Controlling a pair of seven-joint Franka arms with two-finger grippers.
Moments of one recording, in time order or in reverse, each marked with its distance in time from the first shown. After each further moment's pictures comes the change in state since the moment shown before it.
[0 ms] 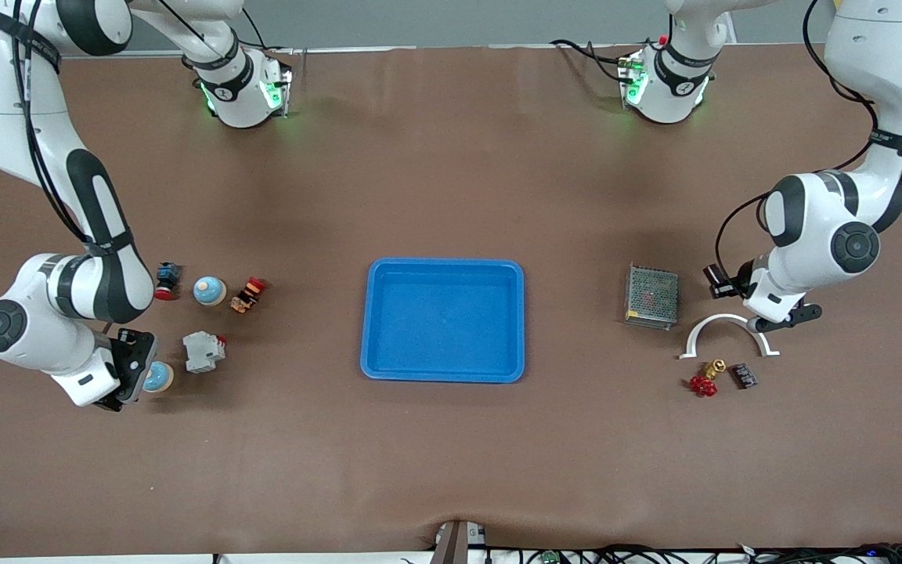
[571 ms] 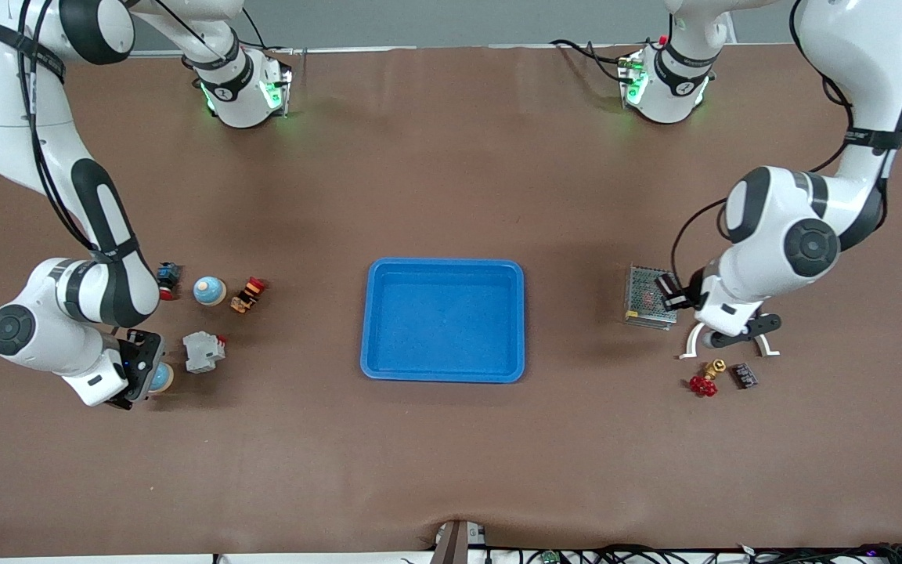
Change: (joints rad) left arm -0.041 -0.008 -0.225 0.186 0.000 -0.150 -0.335; right arm -0.007 0.035 0.000 0.000 0.017 0.025 -0.015
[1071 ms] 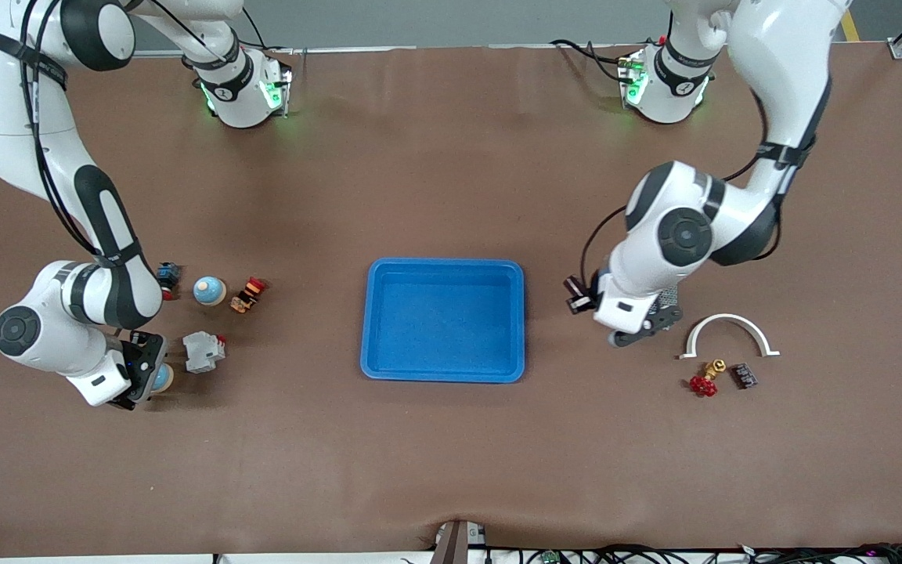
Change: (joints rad) left arm -0.247 0.132 -0.014 0.186 0.000 -0.005 -0.364; right arm -0.005 0.020 0.001 0.000 0.025 0.021 -0.015
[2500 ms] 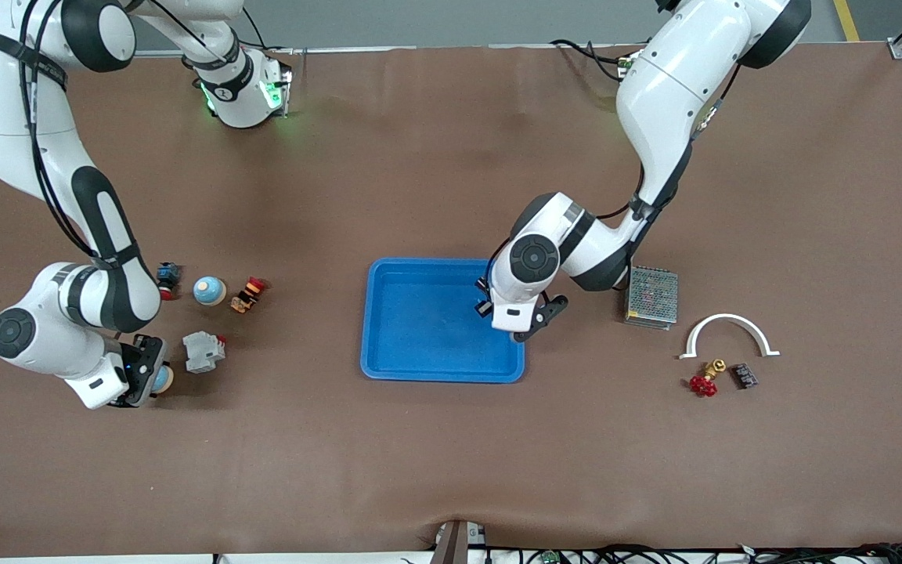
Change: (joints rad) left arm -0.281 0.303 0.080 0.209 0.021 0.035 -0.417; right arm 0.000 -0.001 0.008 0.041 0.020 -0.052 0.014
